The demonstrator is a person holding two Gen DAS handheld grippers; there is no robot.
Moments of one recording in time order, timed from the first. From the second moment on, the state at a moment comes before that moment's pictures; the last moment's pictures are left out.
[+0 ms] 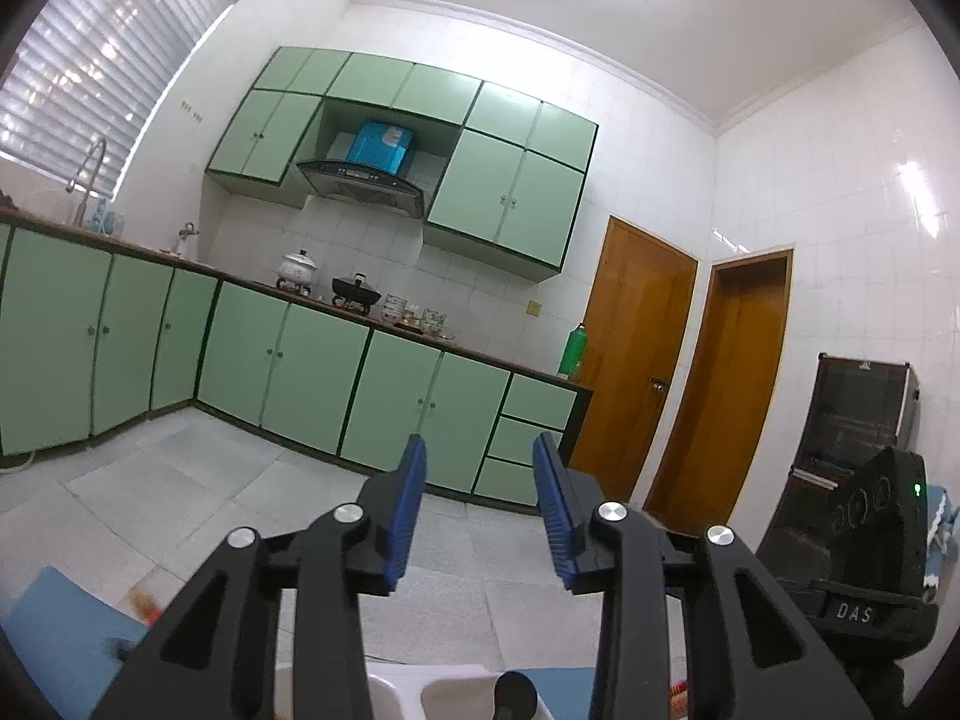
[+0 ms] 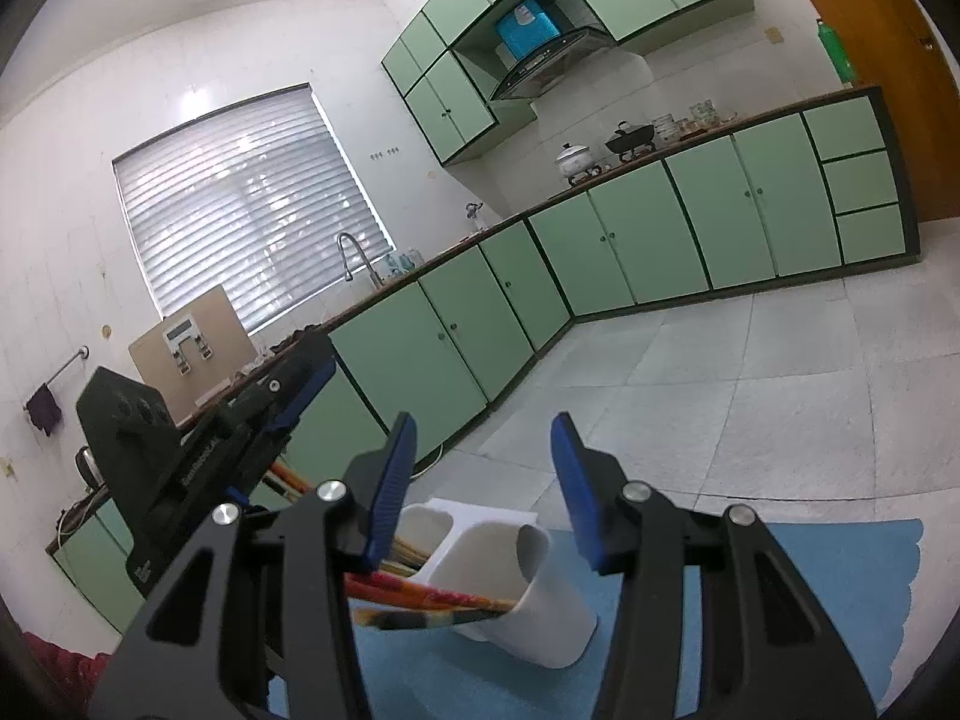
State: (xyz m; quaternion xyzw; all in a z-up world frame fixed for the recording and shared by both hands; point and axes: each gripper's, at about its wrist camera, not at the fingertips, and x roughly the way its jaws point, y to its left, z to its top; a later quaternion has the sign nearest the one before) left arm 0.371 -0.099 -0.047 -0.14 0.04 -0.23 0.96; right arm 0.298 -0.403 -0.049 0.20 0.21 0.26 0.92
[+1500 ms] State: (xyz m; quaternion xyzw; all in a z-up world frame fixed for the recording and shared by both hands) left arm 0.064 -0.005 0.001 -0.03 0.17 -0.09 0.98; right arm 0.010 -0.301 0.011 0.05 0.25 0.08 0.96
